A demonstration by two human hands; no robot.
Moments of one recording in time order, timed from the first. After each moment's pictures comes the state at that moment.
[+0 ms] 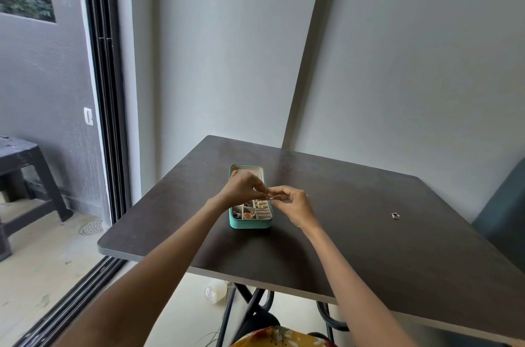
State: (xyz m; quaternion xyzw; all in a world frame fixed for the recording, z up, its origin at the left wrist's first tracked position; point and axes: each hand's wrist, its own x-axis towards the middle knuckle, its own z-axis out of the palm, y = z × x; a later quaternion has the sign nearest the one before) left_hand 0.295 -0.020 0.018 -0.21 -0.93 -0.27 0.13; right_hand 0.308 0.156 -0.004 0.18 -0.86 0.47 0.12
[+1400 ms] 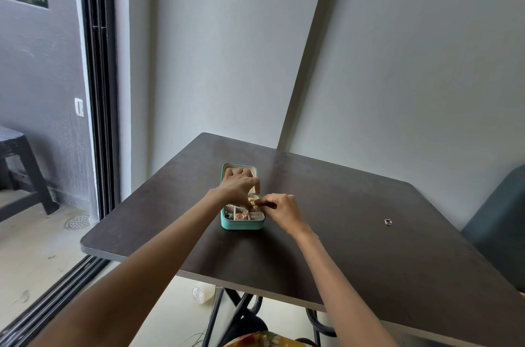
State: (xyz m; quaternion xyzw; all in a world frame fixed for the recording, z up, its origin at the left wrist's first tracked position) left_hand 0.287 -0.010 0.024 -0.15 -0.99 -0.05 0.05; right_hand 0.308 0.154 -0.002 0.26 -0.90 0.33 0.12
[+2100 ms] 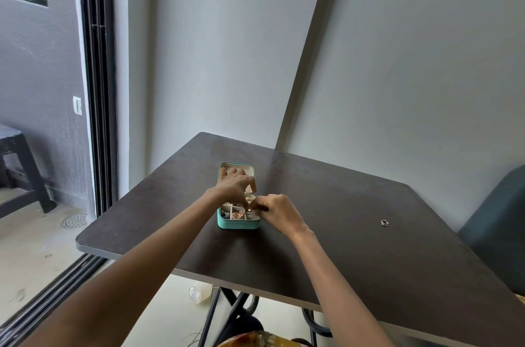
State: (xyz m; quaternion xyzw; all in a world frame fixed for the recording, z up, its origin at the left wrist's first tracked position) left_hand 0.291 -0.008 0.028 -0.10 -0.99 -0.07 0.03; right_hand 0.309 0.152 0.002 0.31 -0.93 0.13 0.12
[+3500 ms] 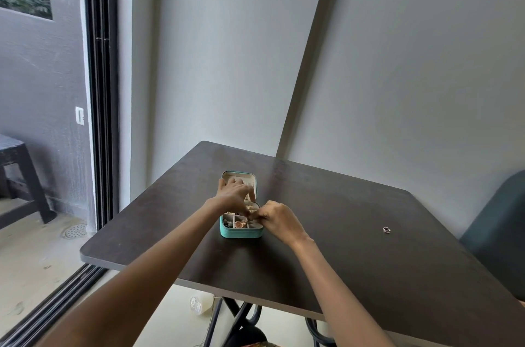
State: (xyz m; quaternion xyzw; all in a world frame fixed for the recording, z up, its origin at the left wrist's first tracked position) left_hand 0.290 -0.014 0.023 -0.09 -0.99 -0.10 0.03; right_hand 0.309 0.147 0.001 0.33 -0.93 0.13 0.12
